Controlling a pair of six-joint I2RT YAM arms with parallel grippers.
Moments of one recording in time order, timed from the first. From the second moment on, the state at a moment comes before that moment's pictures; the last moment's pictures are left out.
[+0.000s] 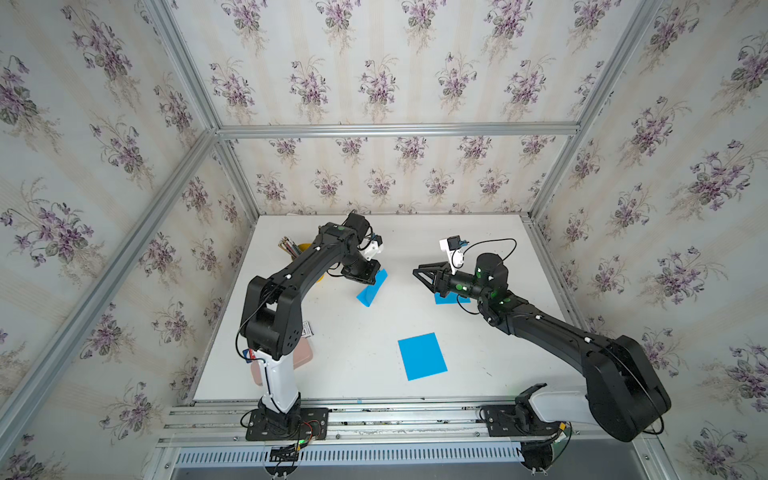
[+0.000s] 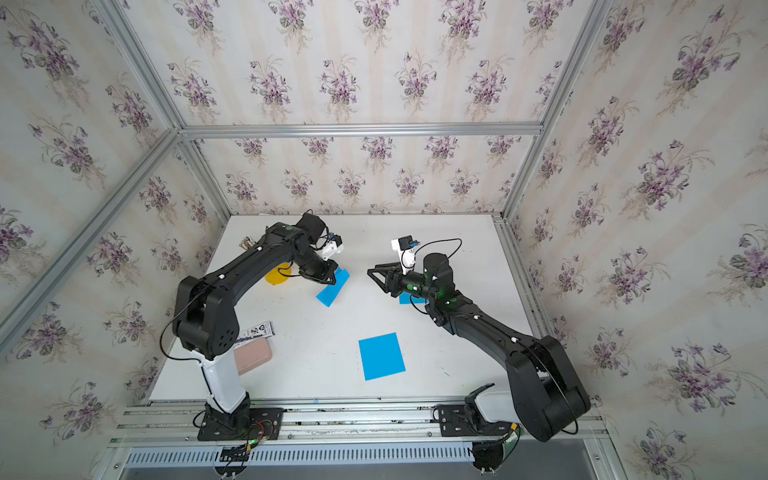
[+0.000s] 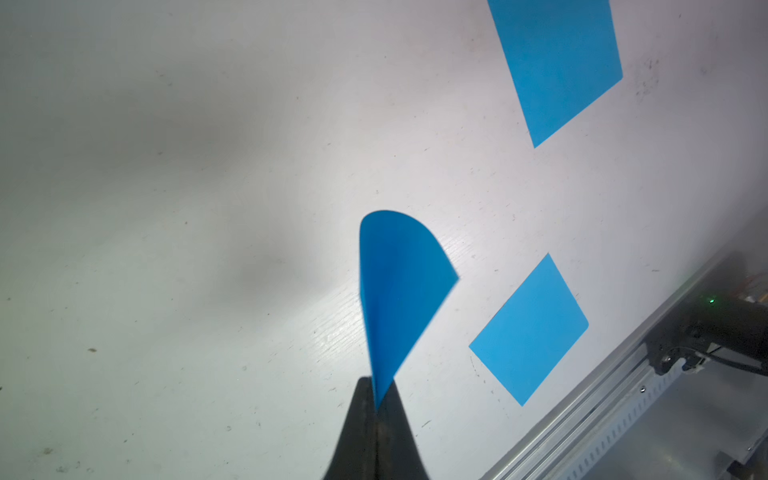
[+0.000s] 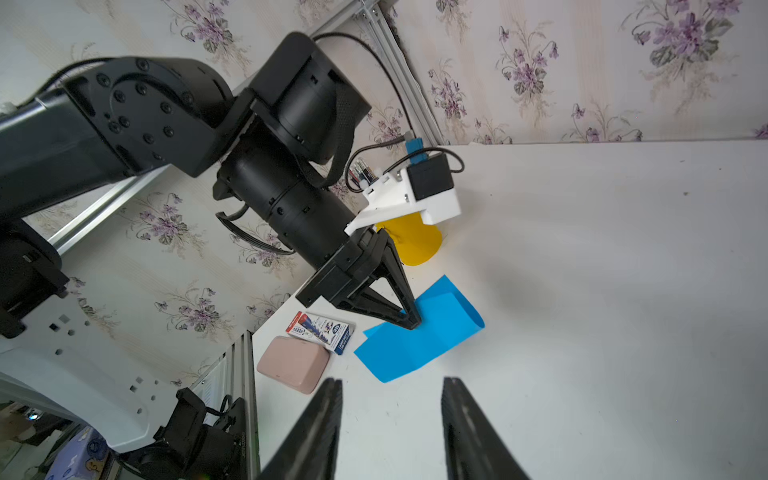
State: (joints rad) left arm -0.41 1.94 1.67 -1.09 0.33 0.06; right arm 0.49 1.35 0.69 0.45 -0.62 0.44
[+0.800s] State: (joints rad) left arm -0.47 2.38 1.97 -1.14 0.32 0.42; right arm 0.77 1.52 0.46 0.82 -0.33 0.07
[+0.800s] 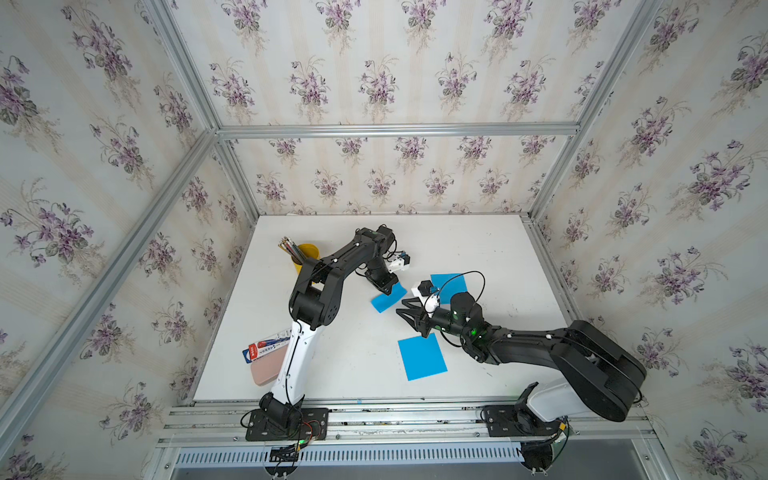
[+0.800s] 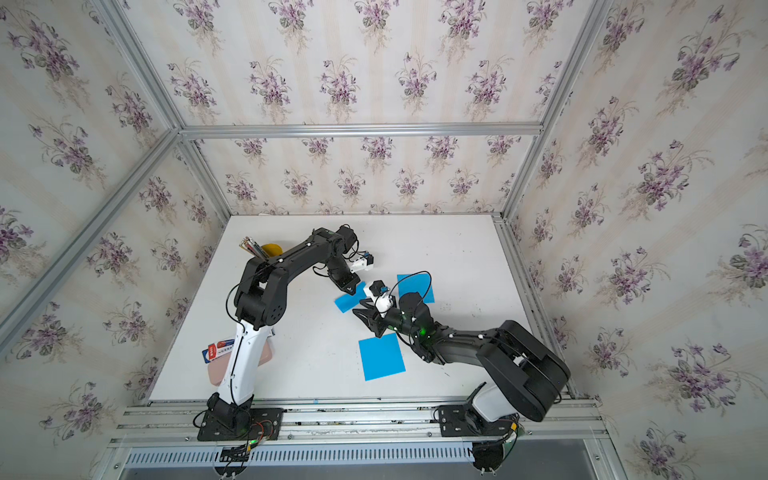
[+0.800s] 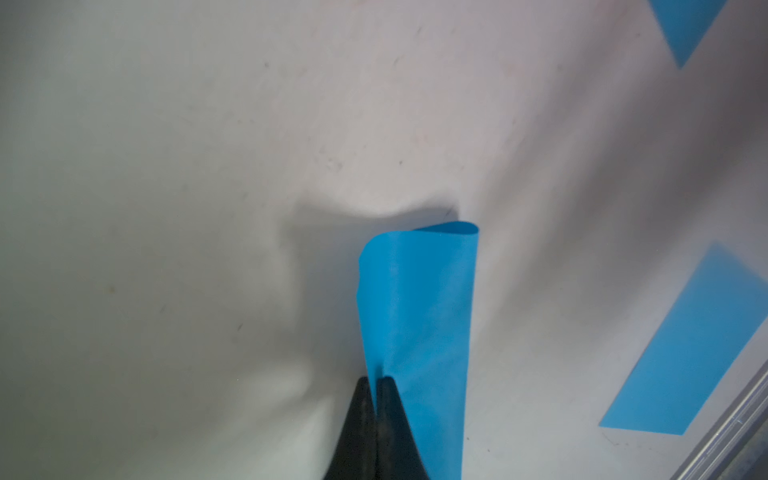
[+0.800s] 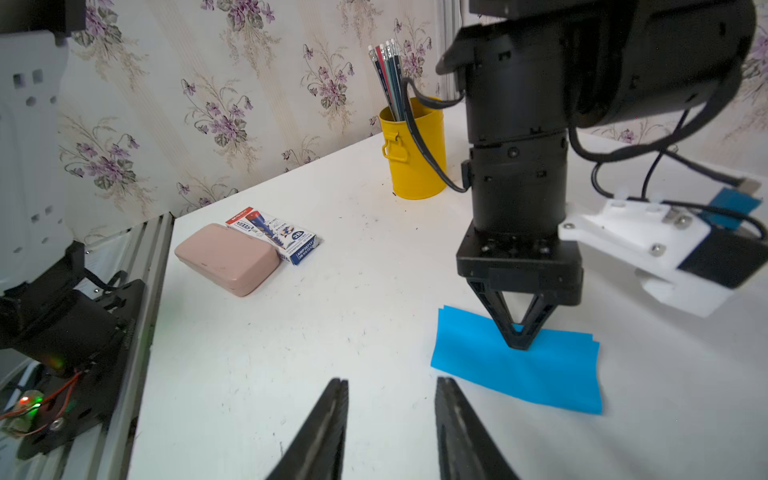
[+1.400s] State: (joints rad) left arm -0.44 2.40 1.99 -1.17 0.39 0.44; right arm 0.78 1.89 0.66 0.90 -0.10 0.02
